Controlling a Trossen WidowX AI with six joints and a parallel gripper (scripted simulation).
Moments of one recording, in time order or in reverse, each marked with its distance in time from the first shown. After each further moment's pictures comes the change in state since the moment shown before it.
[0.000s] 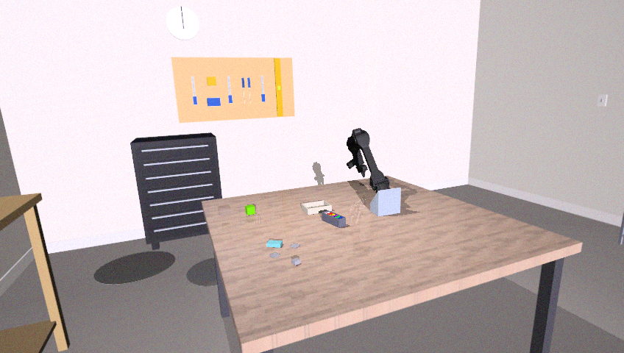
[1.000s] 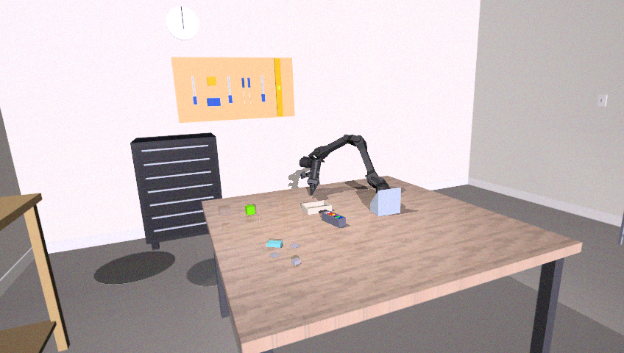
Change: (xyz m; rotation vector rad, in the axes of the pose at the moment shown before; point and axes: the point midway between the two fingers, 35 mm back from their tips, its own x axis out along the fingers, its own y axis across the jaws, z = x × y) arm -0.080 0.213 0.324 0.084 -0.490 0.367
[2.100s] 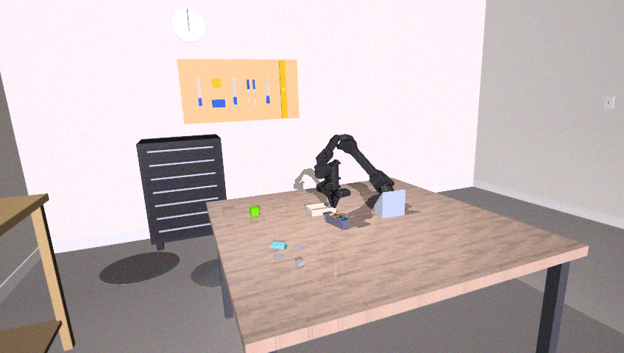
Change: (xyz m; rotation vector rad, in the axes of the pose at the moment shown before) arm 0.008 0.402 -0.103 -0.675 0.246 -0.117
